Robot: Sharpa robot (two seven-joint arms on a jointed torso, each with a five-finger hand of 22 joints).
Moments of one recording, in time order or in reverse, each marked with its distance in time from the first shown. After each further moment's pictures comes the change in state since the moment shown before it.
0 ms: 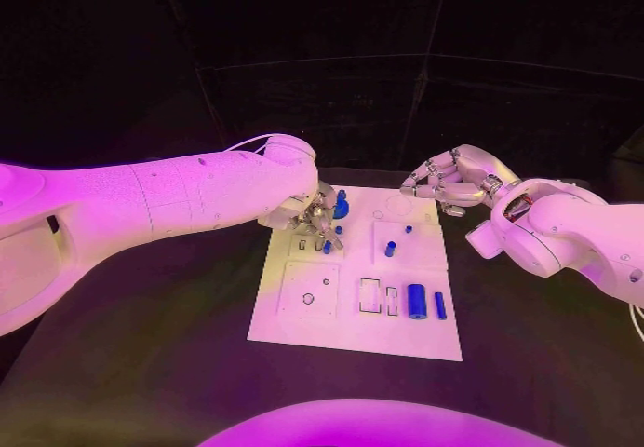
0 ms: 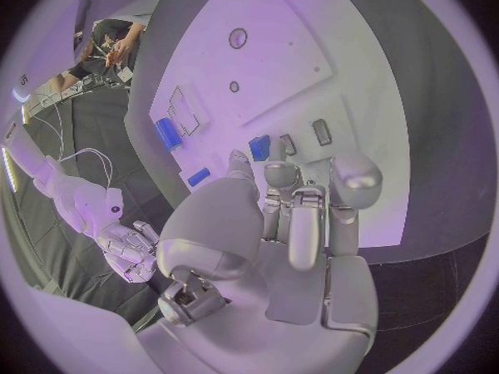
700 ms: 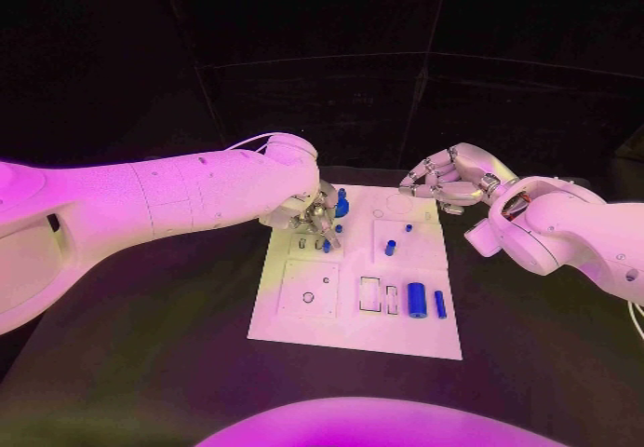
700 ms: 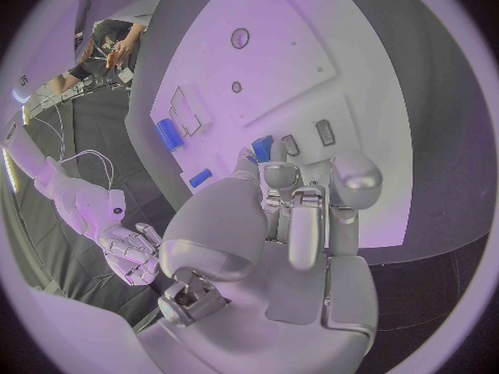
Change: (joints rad) left arm 0.000 0.001 0.000 0.006 -0.001 0.001 0.000; left_hand 0.082 0.021 0.105 -0.074 0.000 -0.025 -0.004 0.031 0.032 0.003 -0.003 0.000 0.007 0.000 0.000 0.000 0.000 0.000 0.000 0.000 0.000 0.007; right arm 0.000 0.009 0.000 -0.007 -0.036 0.001 0.000; right_hand 0.011 0.004 0.000 0.000 0.024 -0.007 0.000 0.008 0.004 -0.007 0.000 0.000 -0.005 0.000 0.000 0.000 0.000 0.000 0.000 0.000 -0.004 -0.002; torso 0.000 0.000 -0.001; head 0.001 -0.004
